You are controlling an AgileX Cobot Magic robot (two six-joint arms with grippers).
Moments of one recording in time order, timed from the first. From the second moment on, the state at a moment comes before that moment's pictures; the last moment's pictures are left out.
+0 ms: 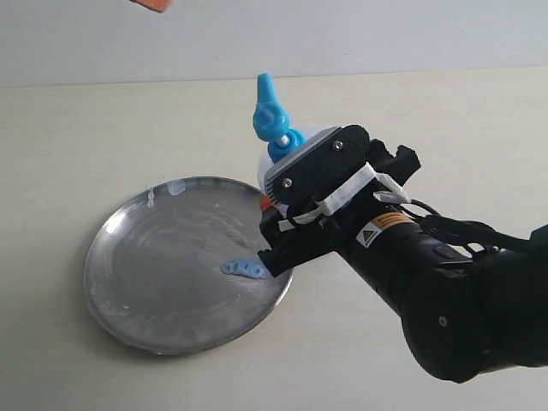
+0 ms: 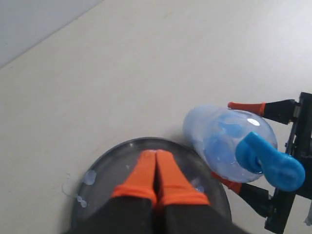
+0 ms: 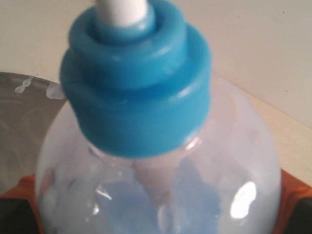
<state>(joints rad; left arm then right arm) -0.51 1.47 -1.50 -0.27 0.96 0.35 0.98 1.71 -0.53 0.77 -0.82 -0.71</state>
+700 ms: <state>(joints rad) -0.38 1.23 -1.39 -0.25 0.90 0.29 0.98 1.68 -0.53 1.01 -0.82 -0.67</state>
